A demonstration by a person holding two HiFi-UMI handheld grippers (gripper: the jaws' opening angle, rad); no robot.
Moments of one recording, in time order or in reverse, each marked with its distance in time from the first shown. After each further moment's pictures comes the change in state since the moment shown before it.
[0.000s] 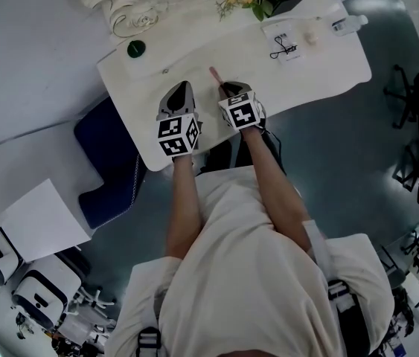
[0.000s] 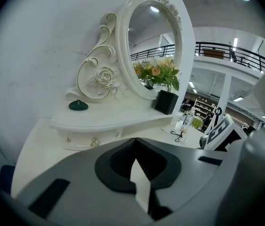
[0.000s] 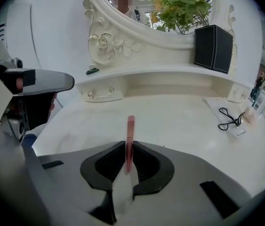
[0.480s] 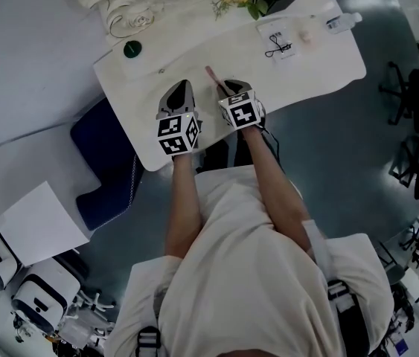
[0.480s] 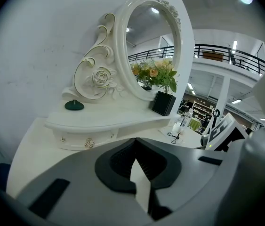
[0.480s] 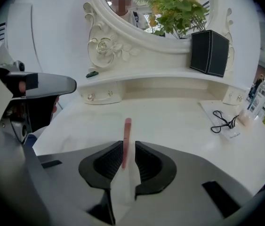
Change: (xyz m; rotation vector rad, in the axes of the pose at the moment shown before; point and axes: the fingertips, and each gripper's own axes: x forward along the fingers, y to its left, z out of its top) left arm 0.001 -0.011 0.003 -0.013 -0.009 -0.027; right arm -0.012 -0.007 0.001 -0.005 -0.012 -0.019
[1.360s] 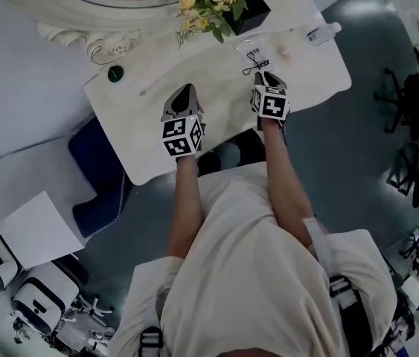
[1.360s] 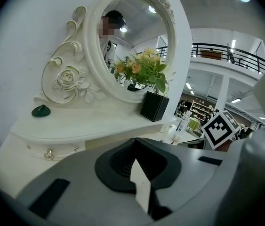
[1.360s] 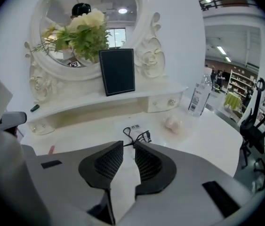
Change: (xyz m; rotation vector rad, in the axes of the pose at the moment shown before) left arm 0.058 -0.077 0.027 0.010 -0.009 -0.004; right arm -0.074 -0.224 0.012 0.273 -0.153 -0.337
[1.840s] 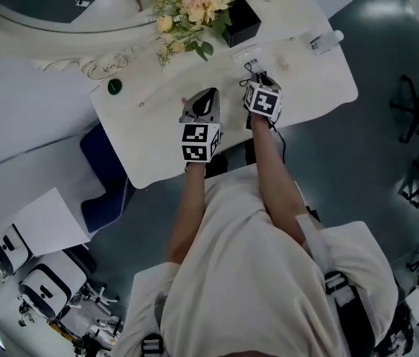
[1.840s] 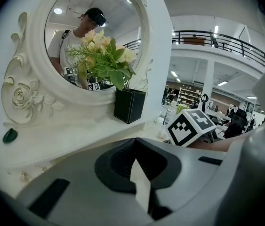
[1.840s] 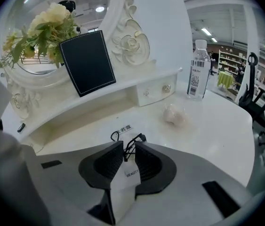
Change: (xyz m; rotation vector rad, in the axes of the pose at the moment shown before) left arm 0.051 -0.097 0.018 0.197 0.076 -0.105; right arm 0.050 -0.030 0.004 0.208 0.054 -0.019
